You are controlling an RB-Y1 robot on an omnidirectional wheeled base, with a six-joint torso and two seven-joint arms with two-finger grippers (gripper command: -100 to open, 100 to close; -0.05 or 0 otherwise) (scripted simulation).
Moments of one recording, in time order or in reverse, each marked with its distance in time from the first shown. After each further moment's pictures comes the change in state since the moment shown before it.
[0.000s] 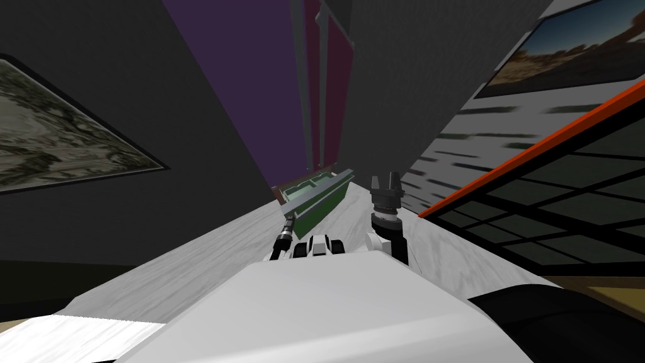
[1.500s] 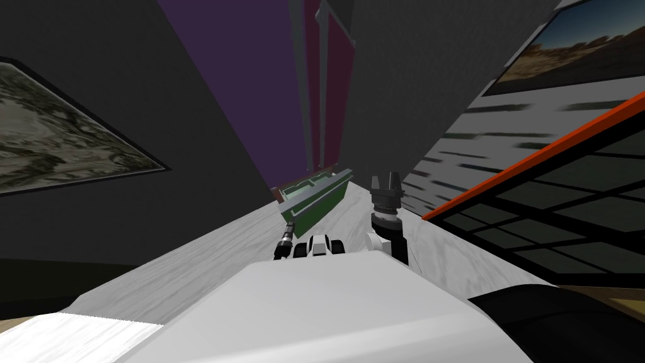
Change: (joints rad) left arm -0.074 0.010 0.038 0.300 0.016 -0.234 -0.002; right arm 0.000 0.000 0.000 0.000 0.000 0.000 0.000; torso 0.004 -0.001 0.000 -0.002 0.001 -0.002
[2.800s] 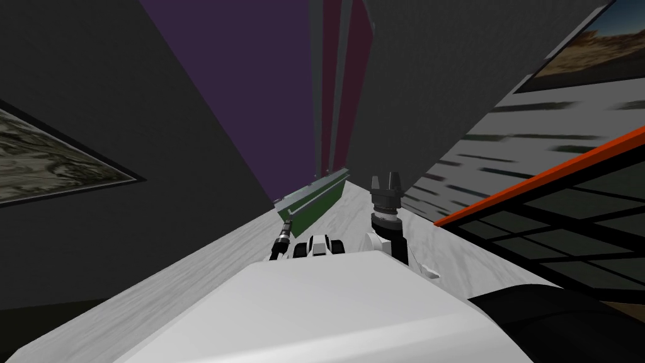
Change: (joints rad) left arm -0.067 0.038 0.038 0.057 0.023 0.009 0.025; right arm 0.000 0.000 0.000 0.000 0.000 0.000 0.000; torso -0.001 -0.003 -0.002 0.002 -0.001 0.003
